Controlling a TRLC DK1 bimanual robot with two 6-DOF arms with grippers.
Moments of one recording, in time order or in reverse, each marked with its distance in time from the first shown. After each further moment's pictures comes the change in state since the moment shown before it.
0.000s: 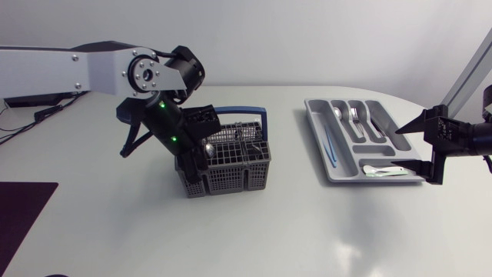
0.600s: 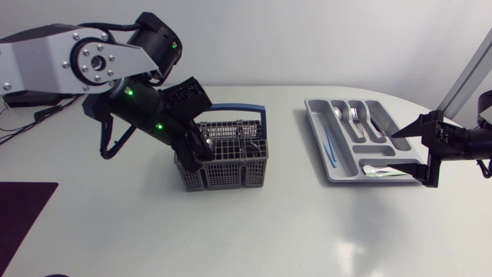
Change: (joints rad) left arm -0.006 -0.192 -0.088 0.128 0.092 -0.167; right arm -0.014 0.058 -0.005 0.022 -0.045 0.003
